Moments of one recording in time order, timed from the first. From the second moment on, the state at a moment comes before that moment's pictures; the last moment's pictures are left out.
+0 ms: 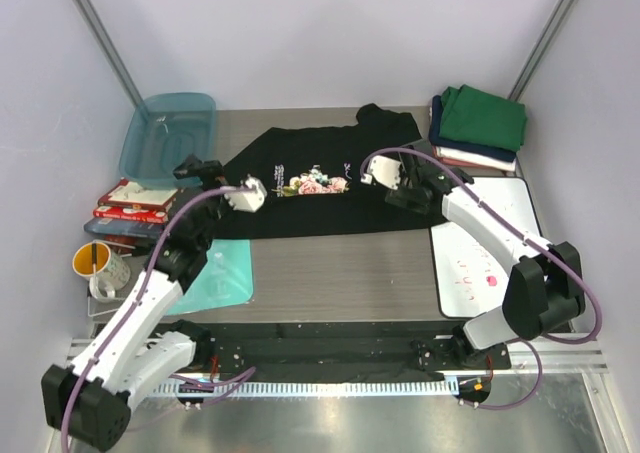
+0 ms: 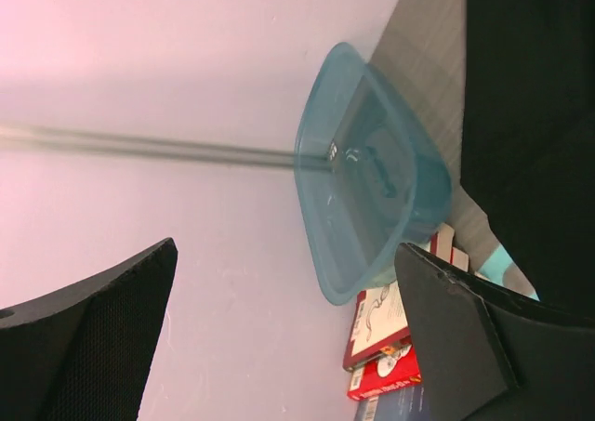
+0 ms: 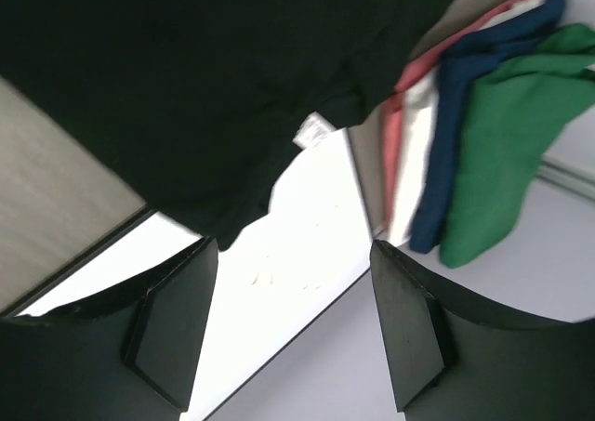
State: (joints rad) left arm -0.36 0.92 0.72 0.00 -0.34 1.18; right arm 0.40 1.46 1.12 -0.58 0.27 -0.95
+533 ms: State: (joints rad) left arm -0.36 1.21 0.51 -0.04 -0.07 1.31; right arm 0.35 1.19 0.96 -0.68 0.08 -1.21
